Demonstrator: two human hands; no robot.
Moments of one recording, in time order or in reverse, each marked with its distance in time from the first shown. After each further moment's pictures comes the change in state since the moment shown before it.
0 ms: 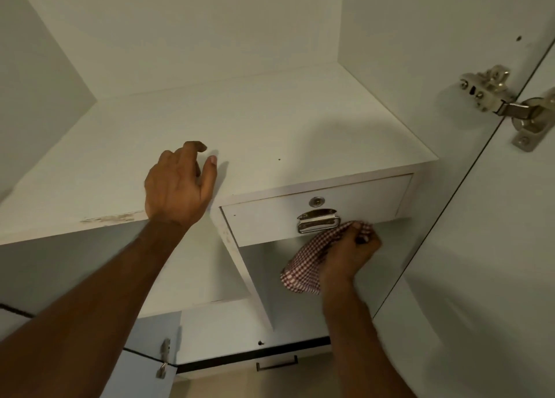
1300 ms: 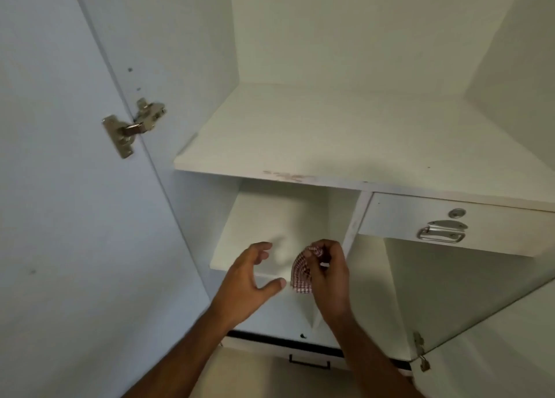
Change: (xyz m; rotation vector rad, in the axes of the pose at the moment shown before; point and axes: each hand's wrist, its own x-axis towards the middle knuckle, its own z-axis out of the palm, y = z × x) left_hand -0.237 -0.126 -0.085 -0.731 -0.477 -0.507; right_hand -0.221 0.077 -0.009 -0.611 -0.999 -0.357
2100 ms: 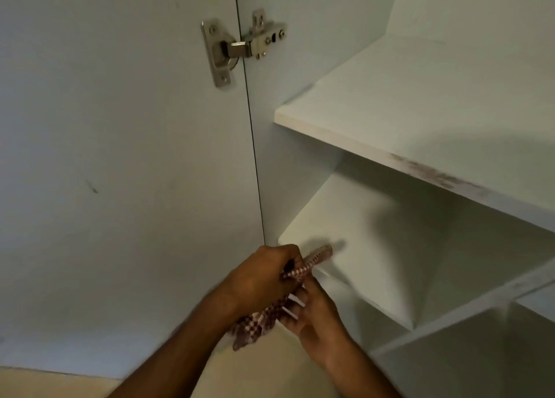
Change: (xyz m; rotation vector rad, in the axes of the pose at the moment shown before) left_hand -0.001 -0.037 -0.051 0.344 -0.038 -0.268; right_hand -0.022 0.044 0.122 0.490 -0.673 1.065
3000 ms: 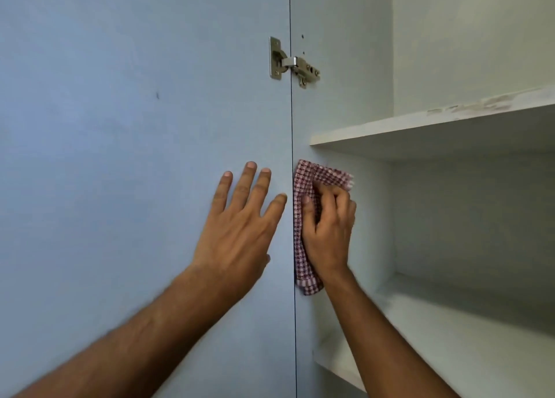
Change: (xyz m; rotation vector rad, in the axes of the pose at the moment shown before) left_hand 0.016 -0.088 0.002 1.315 1.023 -0.069; right_hand 0.204 -0.095 0.100 -0.609 0.303 -2.095
